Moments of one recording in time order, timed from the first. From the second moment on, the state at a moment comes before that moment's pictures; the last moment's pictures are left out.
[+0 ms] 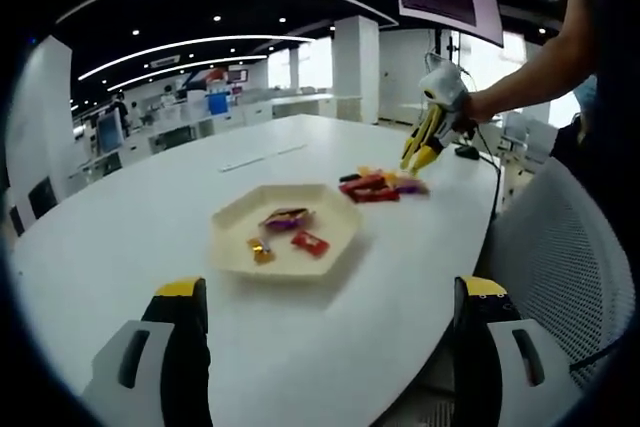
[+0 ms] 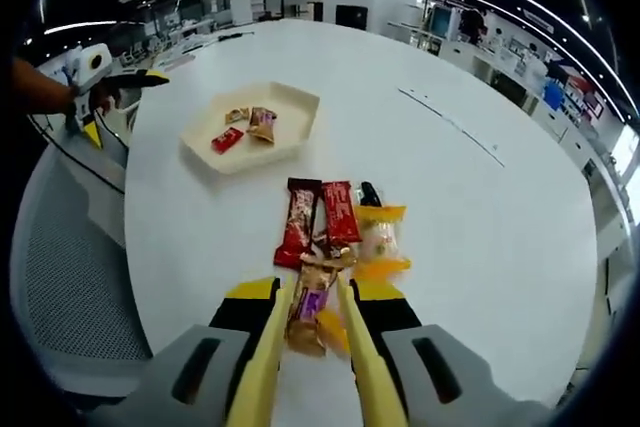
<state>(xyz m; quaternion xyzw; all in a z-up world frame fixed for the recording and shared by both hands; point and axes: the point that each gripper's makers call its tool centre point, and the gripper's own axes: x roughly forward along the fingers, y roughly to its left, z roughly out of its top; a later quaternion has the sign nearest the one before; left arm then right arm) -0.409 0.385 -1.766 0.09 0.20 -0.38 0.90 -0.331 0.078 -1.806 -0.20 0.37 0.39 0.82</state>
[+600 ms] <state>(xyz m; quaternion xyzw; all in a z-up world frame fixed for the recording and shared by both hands) -0.410 0.385 -1.767 0.09 0.20 -0.39 0.89 -0.338 0.078 -1.841 -0.23 0.42 0.36 0.80</state>
